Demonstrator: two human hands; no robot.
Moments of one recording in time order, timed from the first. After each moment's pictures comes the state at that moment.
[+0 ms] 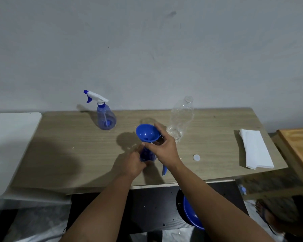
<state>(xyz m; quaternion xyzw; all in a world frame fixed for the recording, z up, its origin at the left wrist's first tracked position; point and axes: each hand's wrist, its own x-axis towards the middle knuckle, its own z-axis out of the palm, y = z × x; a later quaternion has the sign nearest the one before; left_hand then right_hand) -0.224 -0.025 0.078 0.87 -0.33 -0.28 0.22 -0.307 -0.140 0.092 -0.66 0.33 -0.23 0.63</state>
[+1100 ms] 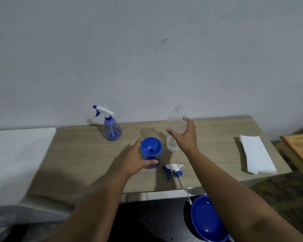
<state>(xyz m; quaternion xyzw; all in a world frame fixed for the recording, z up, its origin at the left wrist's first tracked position) -0.218 -0.016 0.124 0.81 -0.32 -0.29 0.39 -0.325 -0.223 0.115 -0.72 0.44 -0.27 0.47</state>
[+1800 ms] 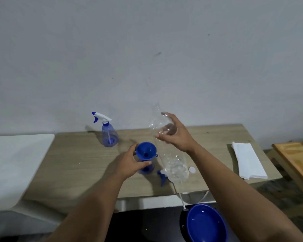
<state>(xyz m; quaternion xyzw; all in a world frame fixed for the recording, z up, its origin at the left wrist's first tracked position) -0.213 -0.014 0.107 0.81 -0.31 -0.28 0.42 -0.345 -0.212 0.193 -0.76 0.17 -0.19 0.59</state>
